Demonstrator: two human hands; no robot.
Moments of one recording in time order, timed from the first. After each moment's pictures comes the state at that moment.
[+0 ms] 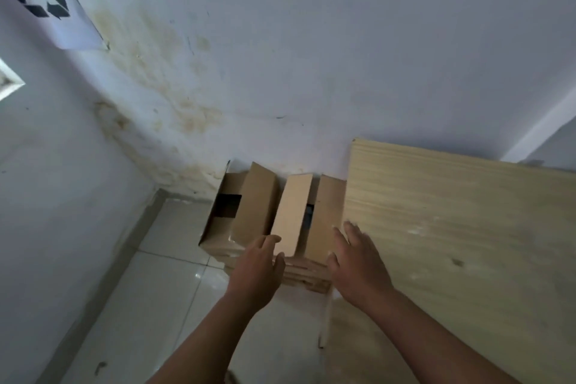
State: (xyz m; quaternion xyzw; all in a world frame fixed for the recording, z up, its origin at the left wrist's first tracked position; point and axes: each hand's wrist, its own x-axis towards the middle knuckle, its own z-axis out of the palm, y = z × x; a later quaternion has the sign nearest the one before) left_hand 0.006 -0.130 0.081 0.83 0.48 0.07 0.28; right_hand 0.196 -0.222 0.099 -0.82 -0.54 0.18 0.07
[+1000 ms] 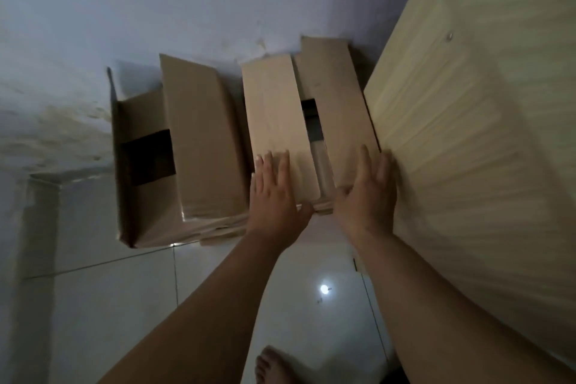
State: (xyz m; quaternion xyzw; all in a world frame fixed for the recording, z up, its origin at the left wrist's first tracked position) left_hand 0.047 0.007 -0.232 0.91 0.32 -0.05 0.27; right_hand 0.147 -0.107 -0.213 -0.97 -0.14 0.13 0.18
